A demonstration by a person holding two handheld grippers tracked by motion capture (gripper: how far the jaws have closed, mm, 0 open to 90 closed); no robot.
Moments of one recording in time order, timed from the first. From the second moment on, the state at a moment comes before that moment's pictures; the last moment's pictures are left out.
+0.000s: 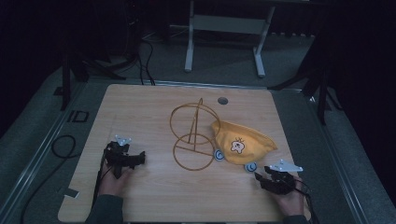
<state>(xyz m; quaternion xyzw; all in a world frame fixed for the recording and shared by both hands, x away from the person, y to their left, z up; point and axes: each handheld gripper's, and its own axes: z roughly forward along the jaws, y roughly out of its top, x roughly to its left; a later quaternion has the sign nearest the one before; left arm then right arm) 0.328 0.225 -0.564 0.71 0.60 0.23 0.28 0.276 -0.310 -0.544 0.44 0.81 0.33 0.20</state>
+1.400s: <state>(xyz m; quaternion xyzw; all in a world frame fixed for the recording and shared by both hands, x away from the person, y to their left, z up) 0.328 0.225 -0.564 0.71 0.60 0.23 0.28 0.290 -0.287 -0.546 0.42 0.82 0.33 0.18</state>
